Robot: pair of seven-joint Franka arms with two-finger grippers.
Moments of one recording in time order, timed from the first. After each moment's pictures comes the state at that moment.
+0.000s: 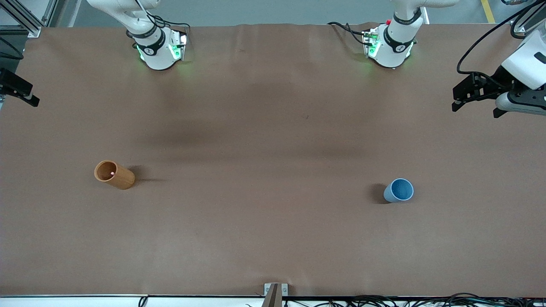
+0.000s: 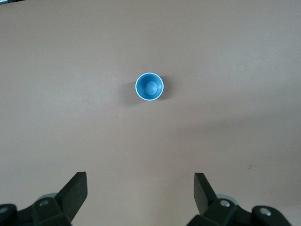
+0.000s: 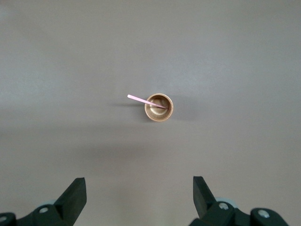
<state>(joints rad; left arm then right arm) -0.12 -0.02 -0.01 -1.54 -0.02 1.59 0.06 -0.01 -0.04 -0.11 -1.50 0.03 1.50 -0.11</state>
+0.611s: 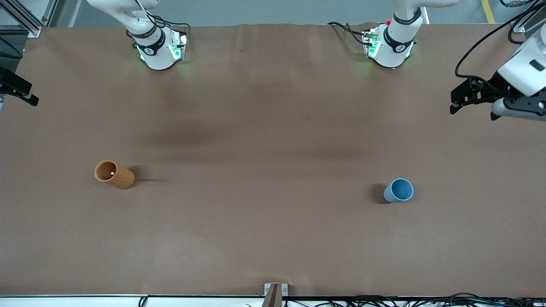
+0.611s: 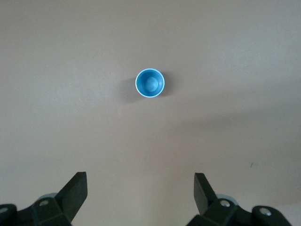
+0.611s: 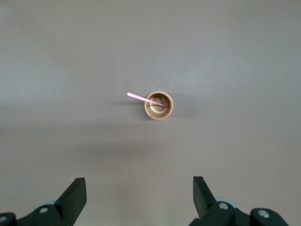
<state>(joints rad) -0.12 0.02 0.00 -1.54 -0.02 1.59 0.07 -0.01 -0.04 -0.11 -1.50 0.03 1.48 -0.11</state>
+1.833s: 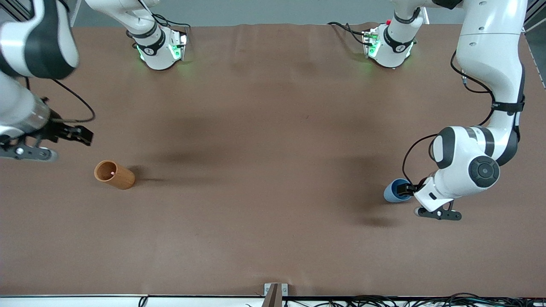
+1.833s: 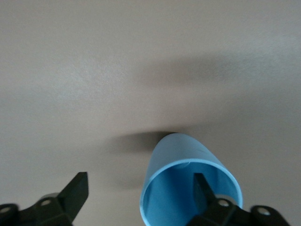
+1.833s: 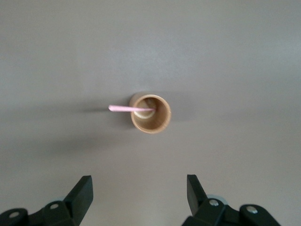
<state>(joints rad) -0.10 0.60 0.02 -1.65 -0.02 2.21 0.06 0.15 0.11 -0.09 -1.72 -0.17 1.76 0.19</state>
